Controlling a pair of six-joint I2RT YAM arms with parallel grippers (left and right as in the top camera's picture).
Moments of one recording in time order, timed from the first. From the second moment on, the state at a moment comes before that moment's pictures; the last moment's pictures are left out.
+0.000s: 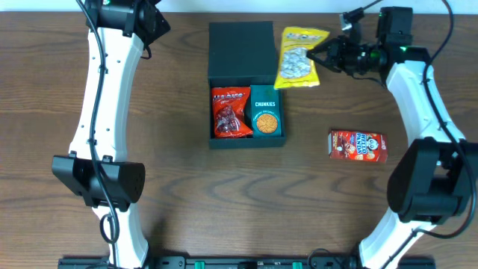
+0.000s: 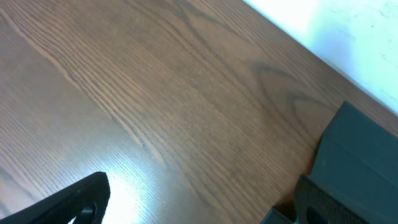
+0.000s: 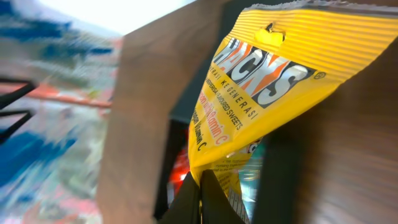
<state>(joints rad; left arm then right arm) -0.16 2.06 2.36 -1.39 -0.42 -0.75 -0.04 1.95 1.63 -0.60 -0.95 0.30</state>
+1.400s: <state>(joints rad) -0.09 2.06 2.36 -1.43 -0.42 -0.74 0.29 2.06 1.63 -0.82 -0.94 0.22</state>
